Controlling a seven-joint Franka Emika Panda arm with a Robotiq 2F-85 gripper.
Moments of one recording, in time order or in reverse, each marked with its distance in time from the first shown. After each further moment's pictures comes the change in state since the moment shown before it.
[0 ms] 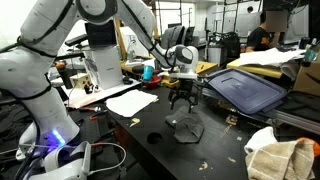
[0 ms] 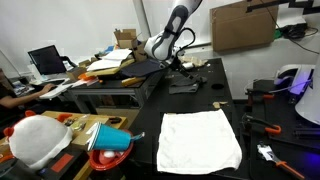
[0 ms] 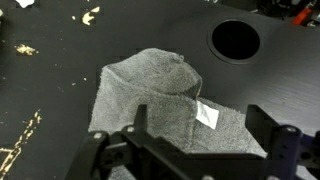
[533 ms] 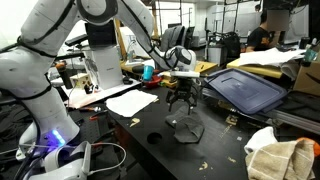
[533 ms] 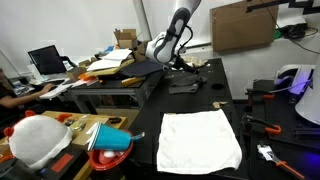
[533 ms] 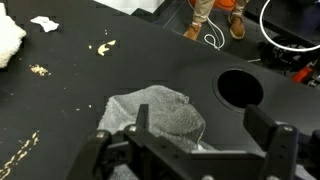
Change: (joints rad) arm 0.021 0.010 -0.010 -0.008 -0.129 -0.108 -0.097
